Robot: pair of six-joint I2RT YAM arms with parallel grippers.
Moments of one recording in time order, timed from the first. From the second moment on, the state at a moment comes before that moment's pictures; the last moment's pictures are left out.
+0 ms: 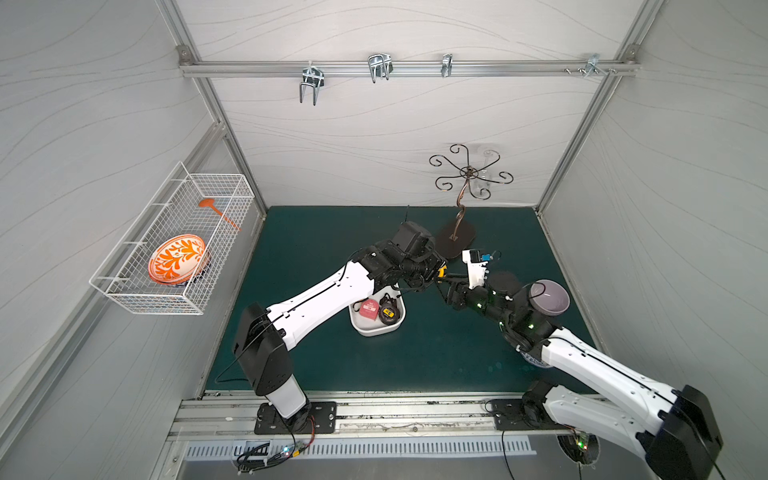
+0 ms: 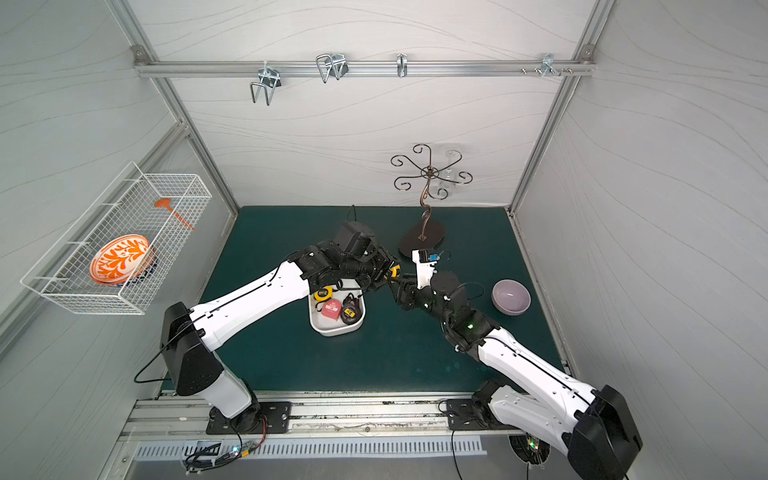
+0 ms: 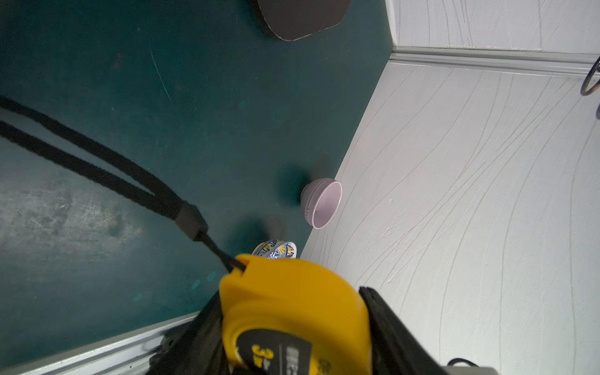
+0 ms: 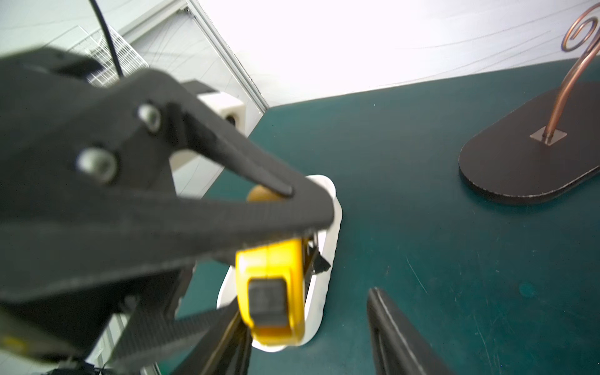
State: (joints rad) left arm -0.84 1.64 1.51 -0.59 0.17 -1.54; right arm 0.73 0.97 0.62 0.08 -0.06 0.47
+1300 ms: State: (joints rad) left arm -0.71 1.35 1.42 -0.76 -0.01 -1.20; right arm 0.33 1.03 0.58 0.02 -0.26 0.68
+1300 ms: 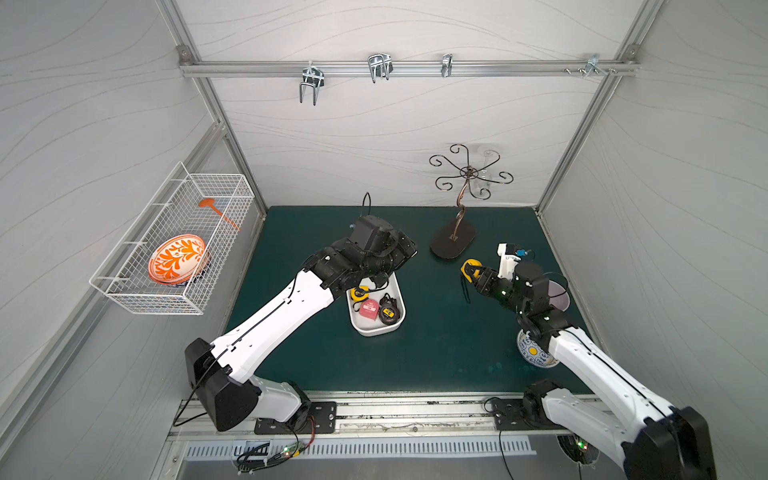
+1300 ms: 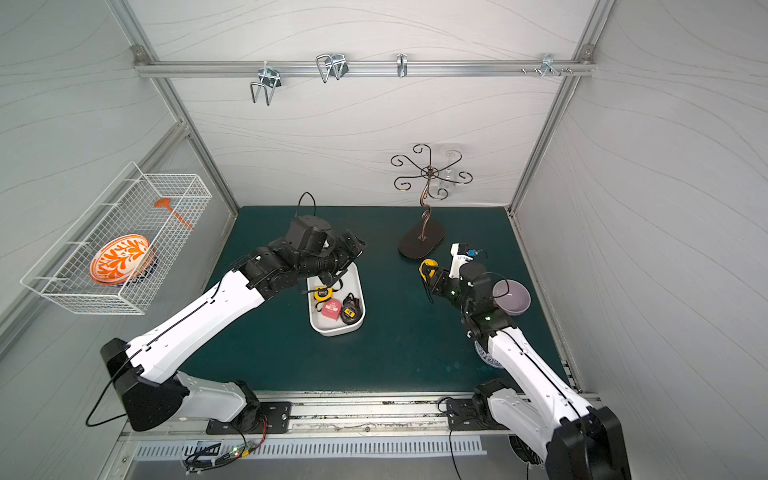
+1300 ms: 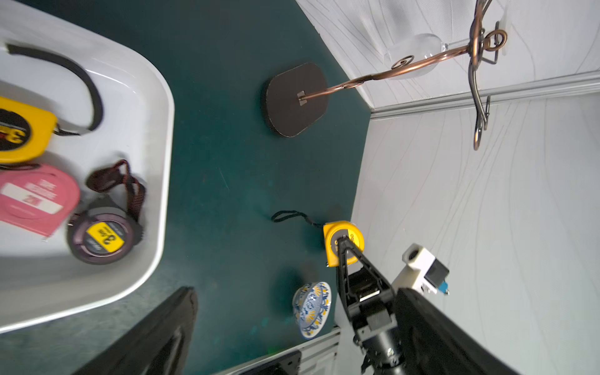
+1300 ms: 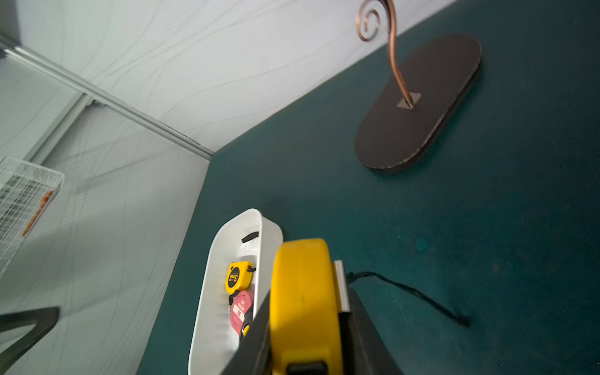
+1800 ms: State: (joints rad) left arm -0.70 1.31 1.32 -0.82 -0.04 -1.07; right arm 0.21 1.48 0.68 0.01 -0.34 0.85
